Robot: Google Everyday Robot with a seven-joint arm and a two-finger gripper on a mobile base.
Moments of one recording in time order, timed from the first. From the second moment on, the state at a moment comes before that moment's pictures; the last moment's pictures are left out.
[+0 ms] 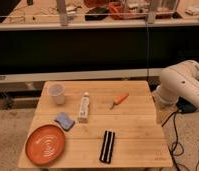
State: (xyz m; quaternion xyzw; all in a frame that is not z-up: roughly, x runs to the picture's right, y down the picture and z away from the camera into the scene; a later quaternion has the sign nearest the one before) arm 0.283 0.106 0.684 -0.28 0.02 0.02 0.96
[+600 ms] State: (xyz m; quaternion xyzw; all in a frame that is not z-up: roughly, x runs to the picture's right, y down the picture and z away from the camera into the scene) arm 0.281 0.105 0.683 -0.28 0.02 0.02 0.96
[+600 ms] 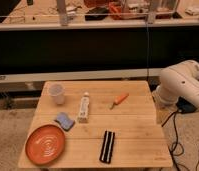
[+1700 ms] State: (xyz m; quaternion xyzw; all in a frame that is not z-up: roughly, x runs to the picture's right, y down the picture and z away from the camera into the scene) arm 0.115 0.081 0.672 -0.25 -0.01 -0.12 0.96
